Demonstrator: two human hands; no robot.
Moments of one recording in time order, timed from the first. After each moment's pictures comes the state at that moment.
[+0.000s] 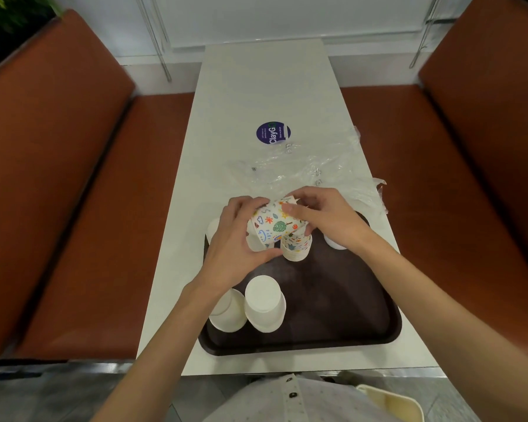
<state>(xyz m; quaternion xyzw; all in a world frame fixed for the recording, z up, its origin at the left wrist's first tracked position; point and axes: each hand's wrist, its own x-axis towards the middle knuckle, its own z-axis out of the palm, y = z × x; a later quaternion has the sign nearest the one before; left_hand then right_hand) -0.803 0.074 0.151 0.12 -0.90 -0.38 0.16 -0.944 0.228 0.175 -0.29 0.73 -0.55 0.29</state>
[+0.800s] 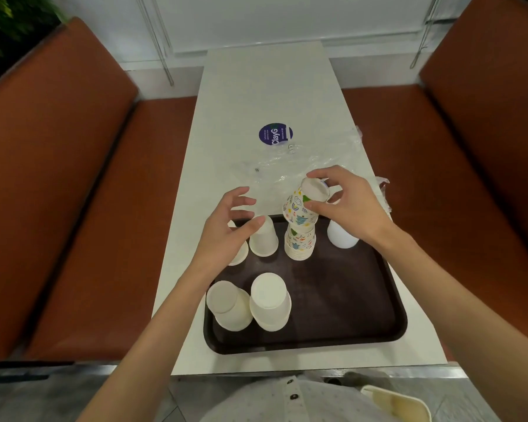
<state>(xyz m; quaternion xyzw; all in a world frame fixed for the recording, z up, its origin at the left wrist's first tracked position) -0.803 0.057 0.171 0.23 -0.79 -0.56 0.13 -0.960 0.244 0.179 -0.32 0.82 -0.47 0.09</state>
